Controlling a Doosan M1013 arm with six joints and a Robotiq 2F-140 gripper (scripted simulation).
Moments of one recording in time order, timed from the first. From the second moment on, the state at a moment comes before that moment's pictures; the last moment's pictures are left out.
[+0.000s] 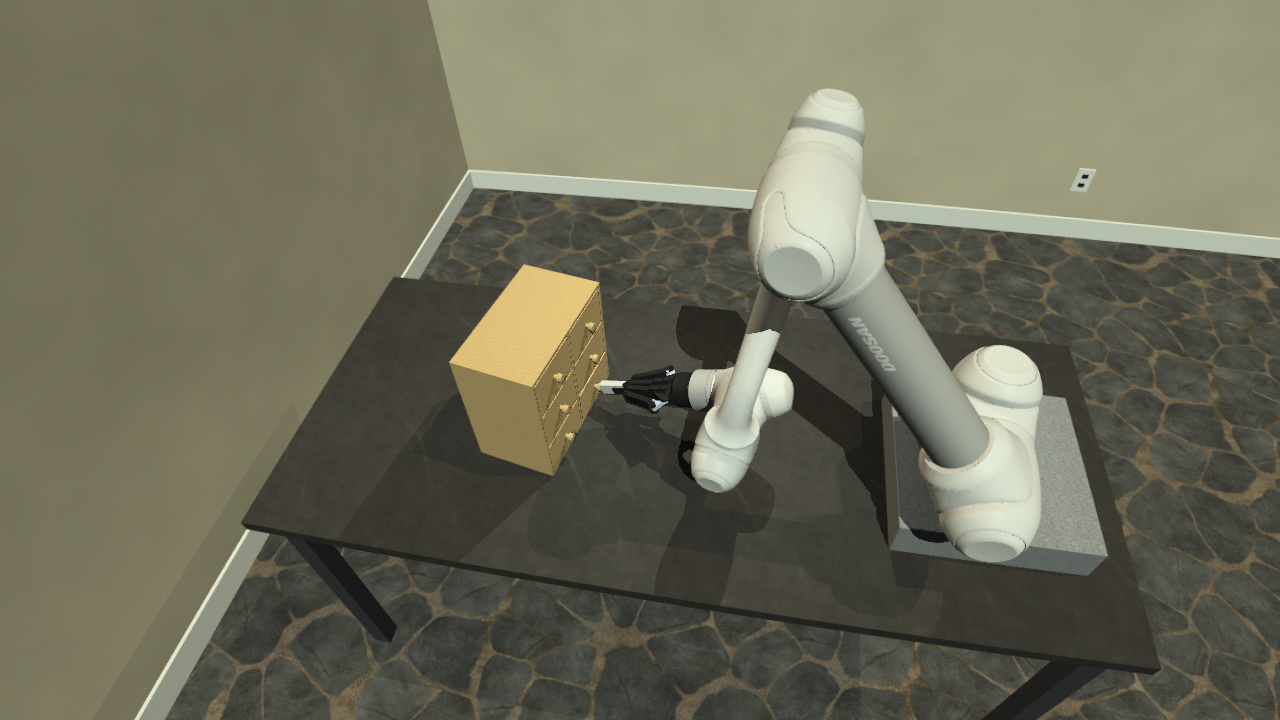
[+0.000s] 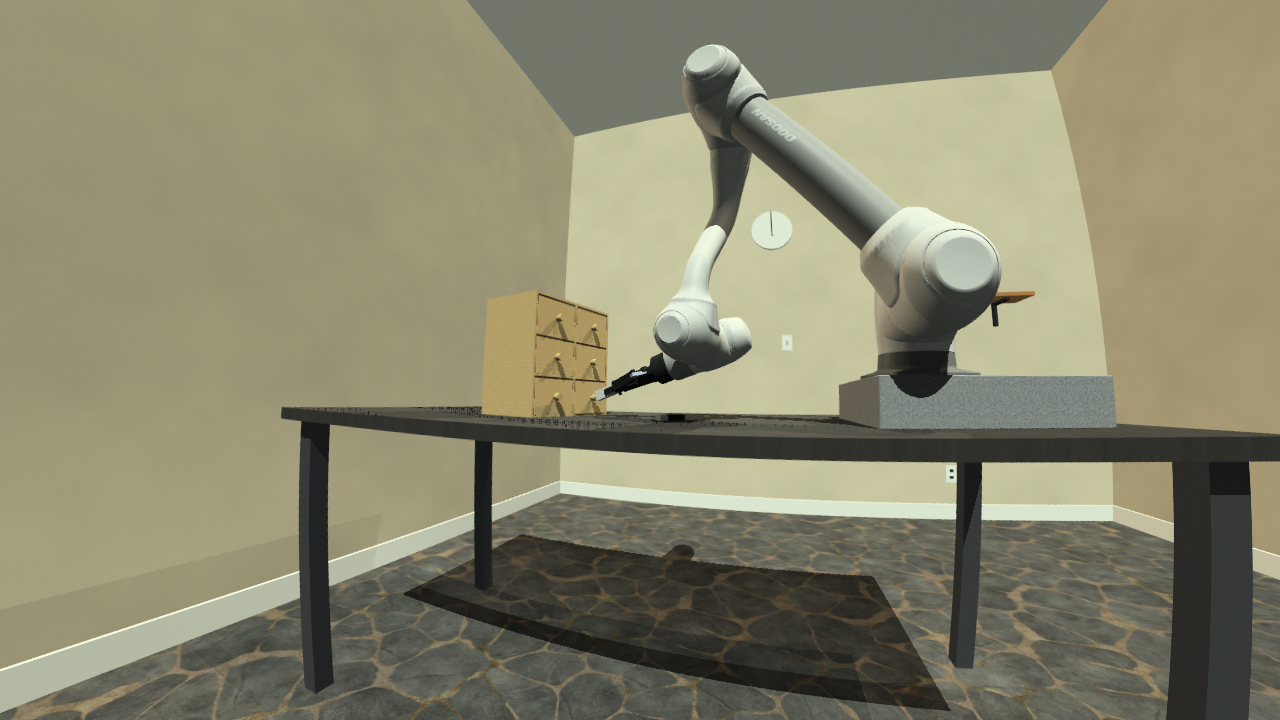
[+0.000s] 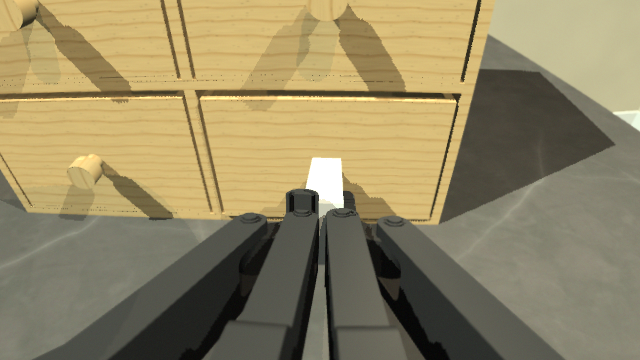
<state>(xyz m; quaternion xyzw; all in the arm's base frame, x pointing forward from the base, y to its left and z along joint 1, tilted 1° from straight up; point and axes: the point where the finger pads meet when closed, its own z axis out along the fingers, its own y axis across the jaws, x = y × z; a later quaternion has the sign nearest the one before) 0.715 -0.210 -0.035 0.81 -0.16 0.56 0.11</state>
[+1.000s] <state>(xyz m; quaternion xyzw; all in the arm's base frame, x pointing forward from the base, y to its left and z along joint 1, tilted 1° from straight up) 0.715 -0.210 -0.035 0.81 -0.16 0.56 0.11</state>
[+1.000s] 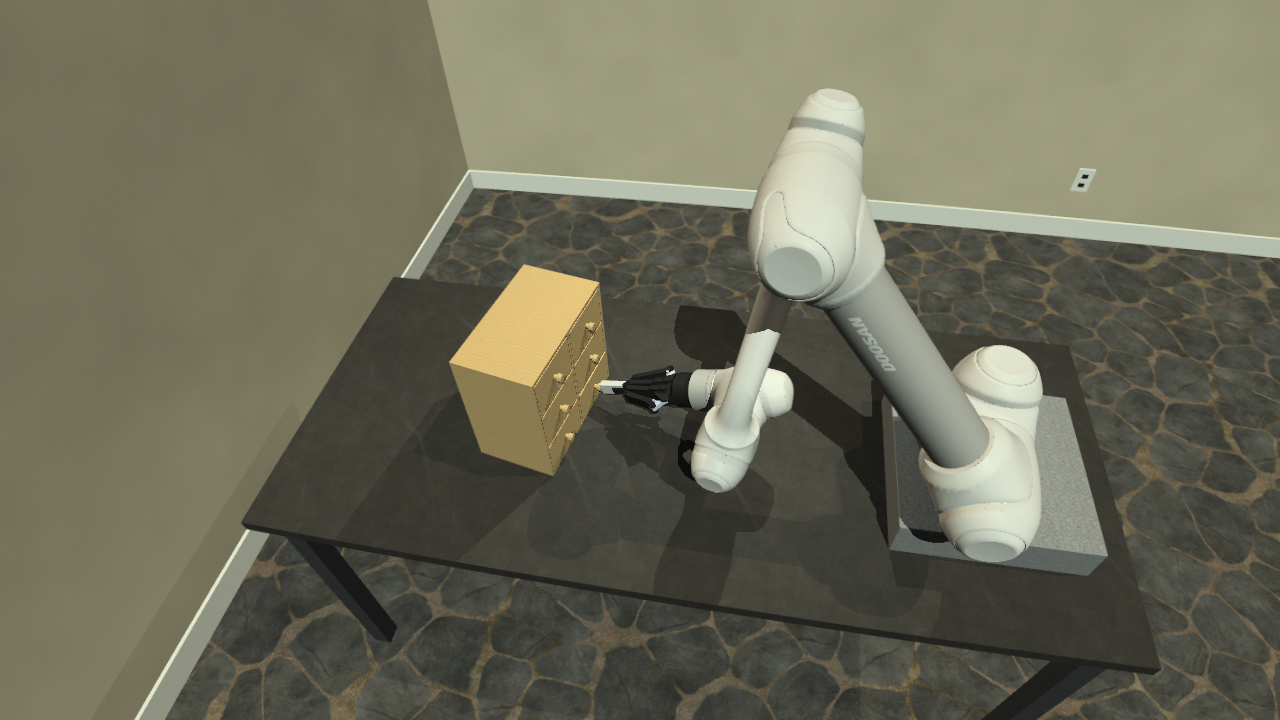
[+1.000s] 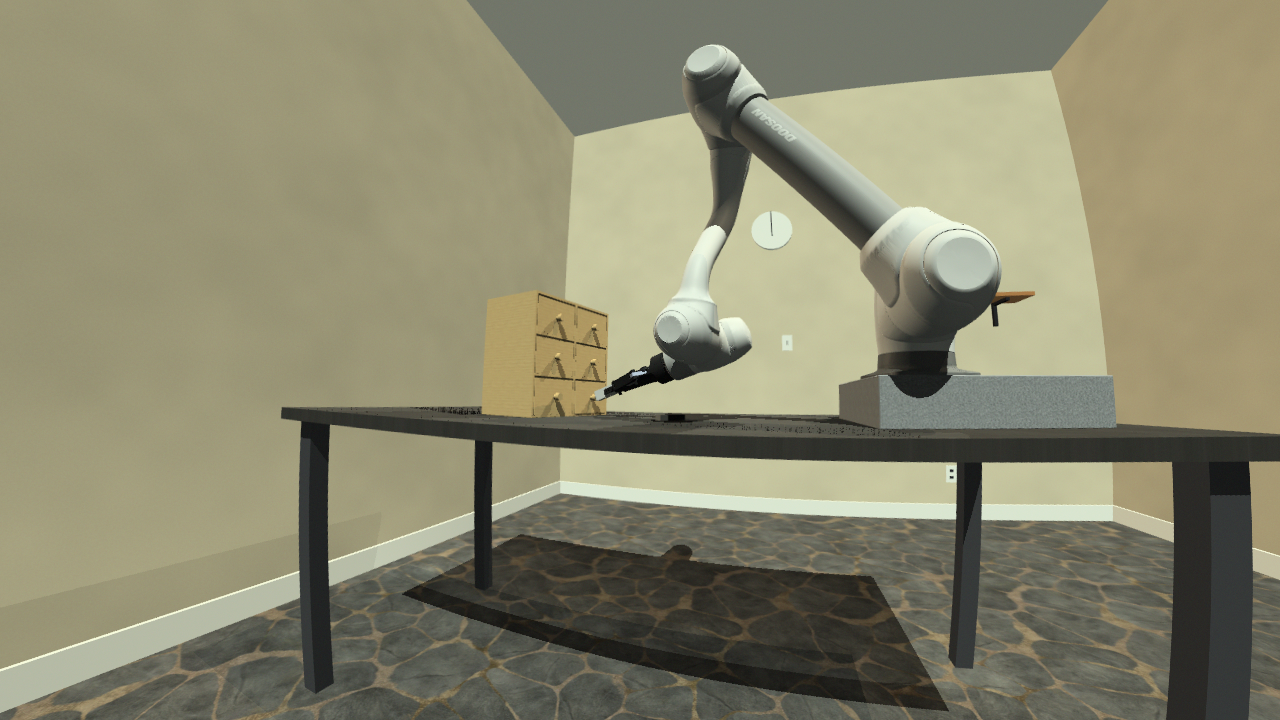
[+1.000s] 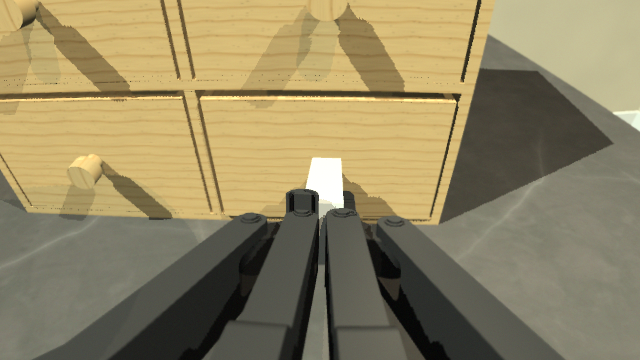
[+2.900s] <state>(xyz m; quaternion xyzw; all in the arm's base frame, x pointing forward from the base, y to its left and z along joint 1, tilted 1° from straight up) 0.617 -0.171 0.070 0.83 -0.16 0.52 0.10</state>
